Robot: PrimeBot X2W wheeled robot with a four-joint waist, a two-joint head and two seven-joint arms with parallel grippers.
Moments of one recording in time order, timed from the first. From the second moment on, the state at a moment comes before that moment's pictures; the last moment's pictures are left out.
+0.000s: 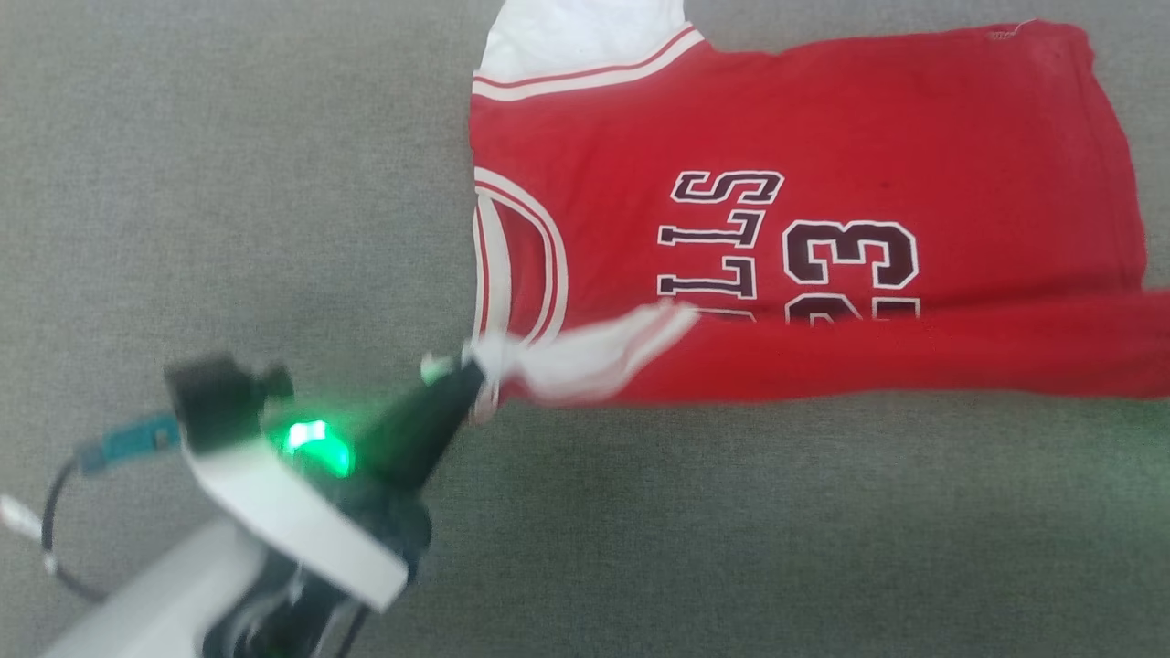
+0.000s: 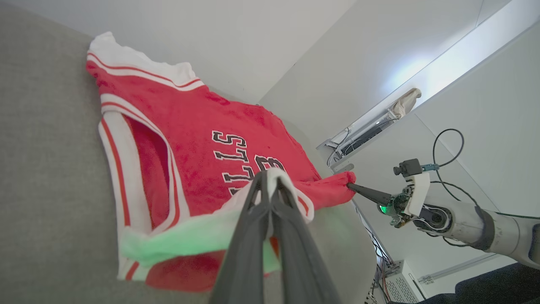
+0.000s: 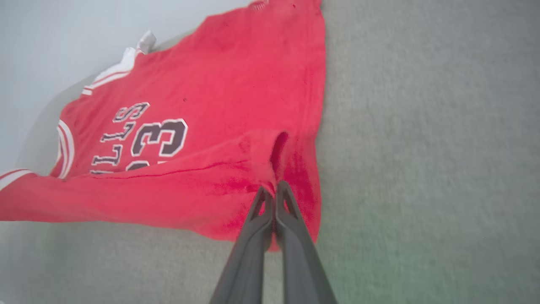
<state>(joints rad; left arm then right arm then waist) -0.35 0.70 -0.72 -0.21 -1.30 -0.13 -0.24 -0.38 -1.30 0.82 0.03 1.66 0.13 -0.20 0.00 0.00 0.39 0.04</state>
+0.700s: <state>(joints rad) -0.77 0.55 -0.88 0.33 -1.31 -0.13 -0.24 -0.75 -0.99 0.85 0.40 1.48 0.13 -0.04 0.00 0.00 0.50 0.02</state>
